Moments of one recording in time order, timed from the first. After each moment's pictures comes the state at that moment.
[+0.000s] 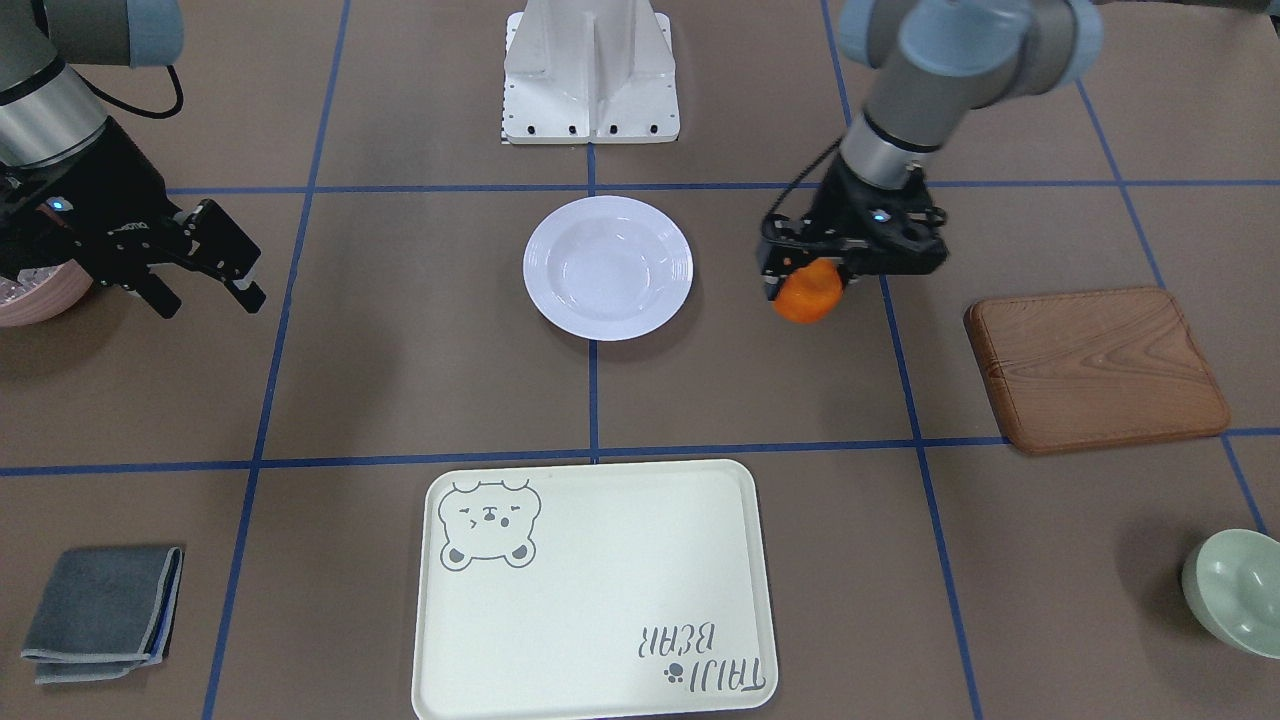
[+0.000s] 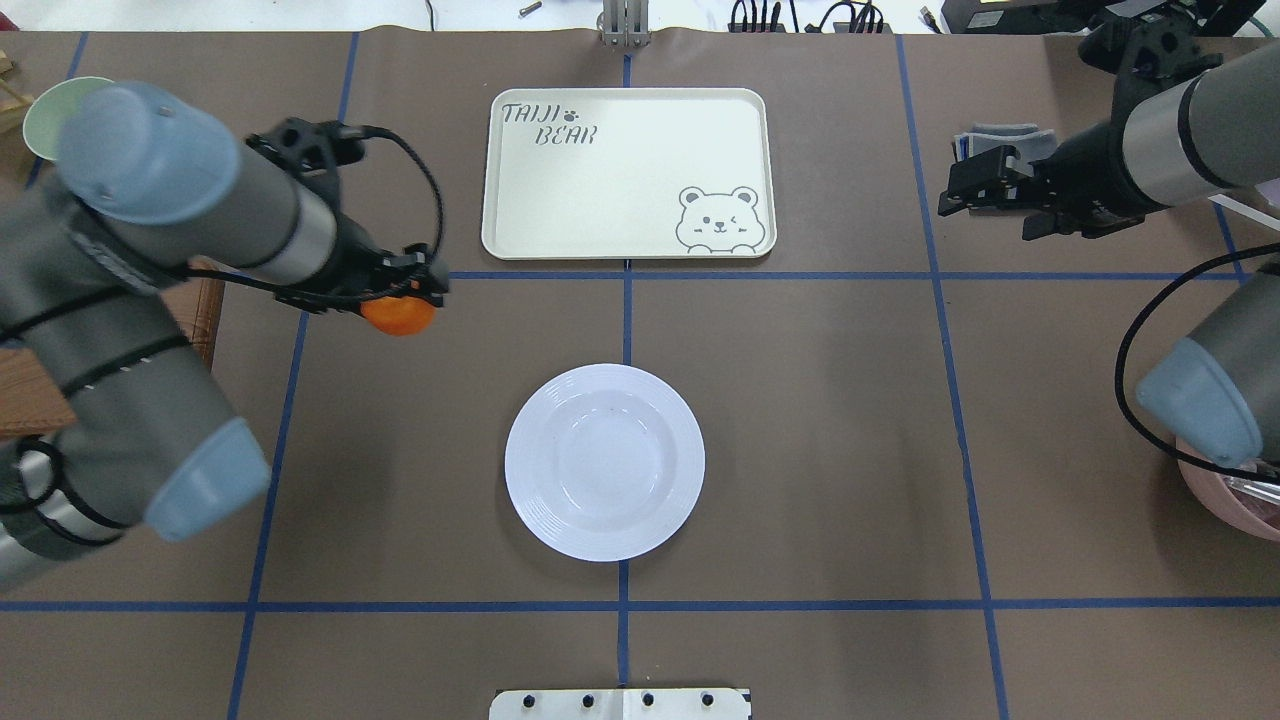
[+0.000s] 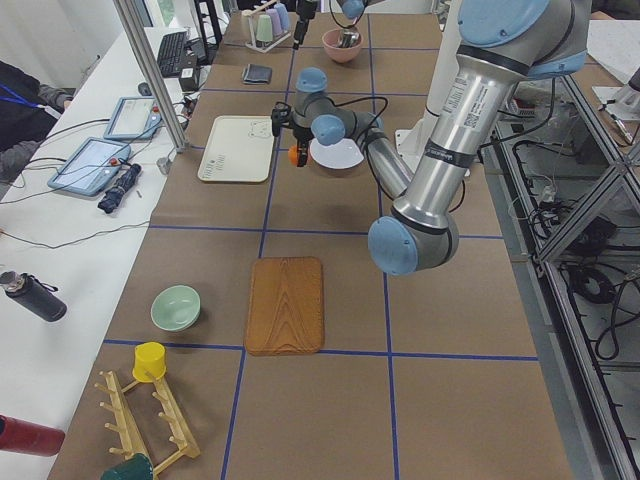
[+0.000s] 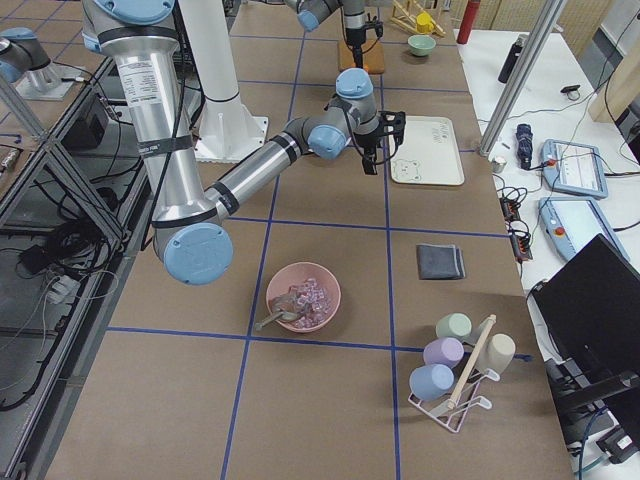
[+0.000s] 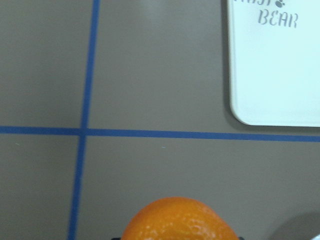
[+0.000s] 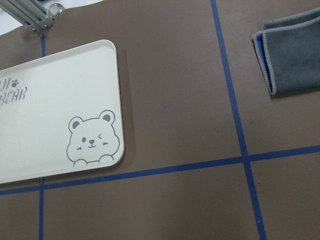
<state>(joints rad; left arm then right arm) -0.67 -2.07 -1.91 -1.62 -1.93 -1.27 0.95 -1.35 2.02 -1.27 2.07 1.22</state>
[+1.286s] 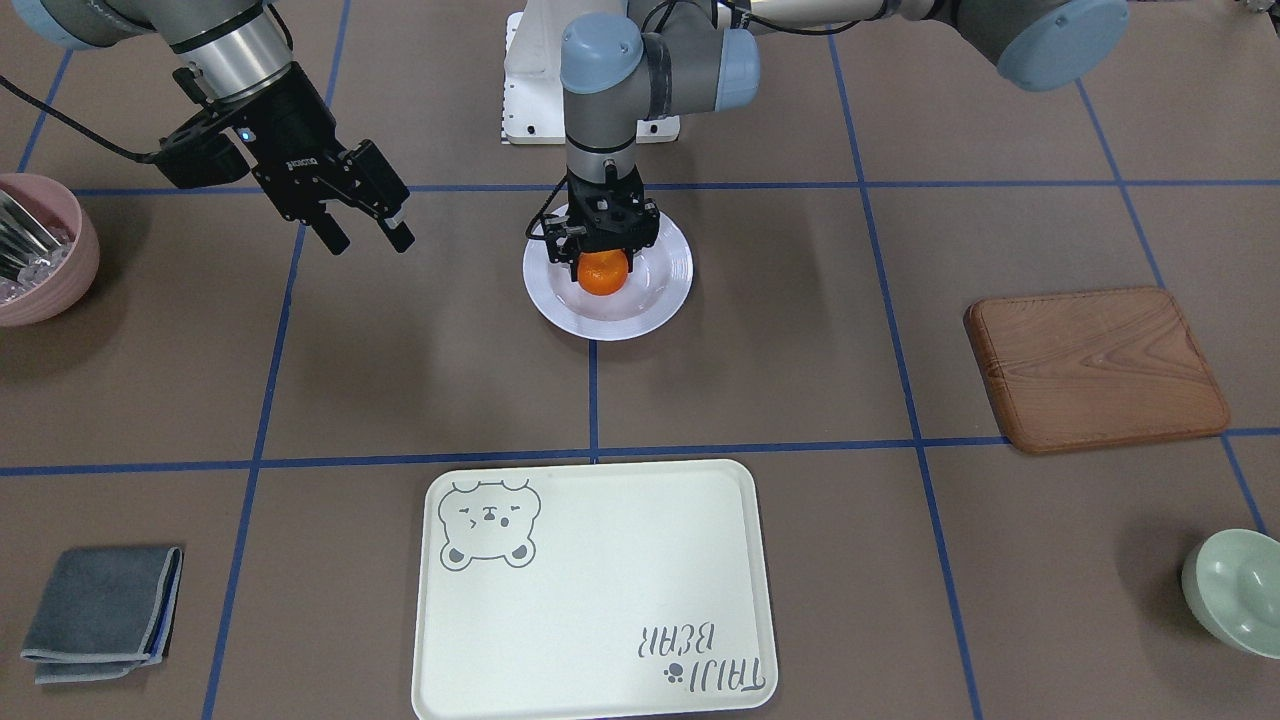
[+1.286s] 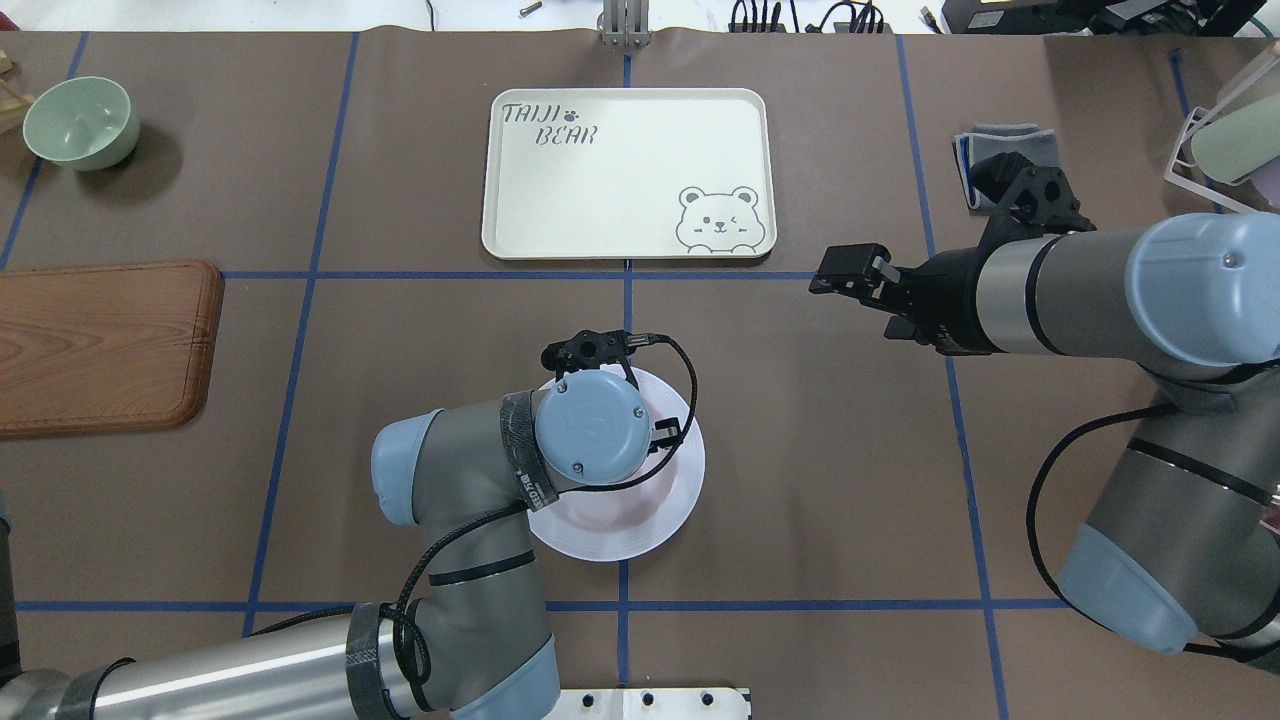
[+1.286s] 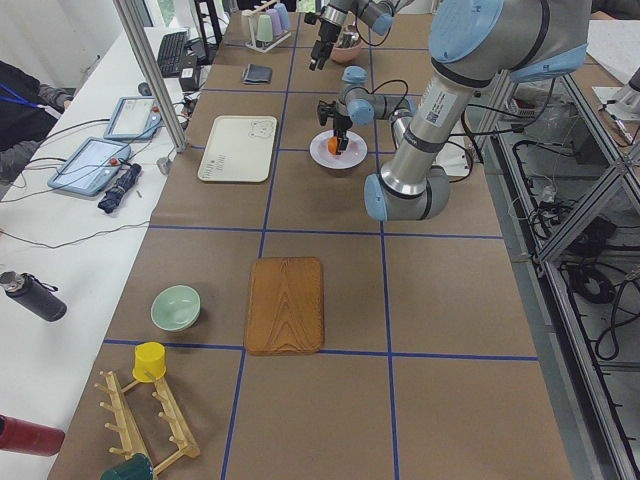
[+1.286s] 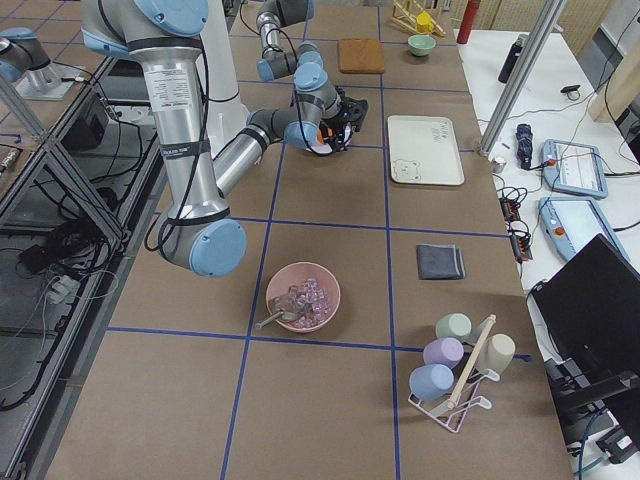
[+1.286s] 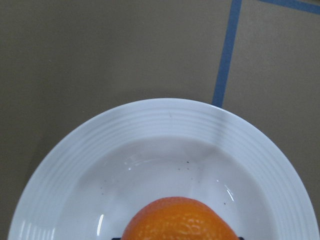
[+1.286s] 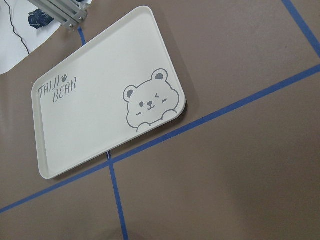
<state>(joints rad) -0.32 -2.36 -1.57 -1.62 -1.62 -1.55 0.64 -1.37 2.11 -1.15 1.78 1.63</state>
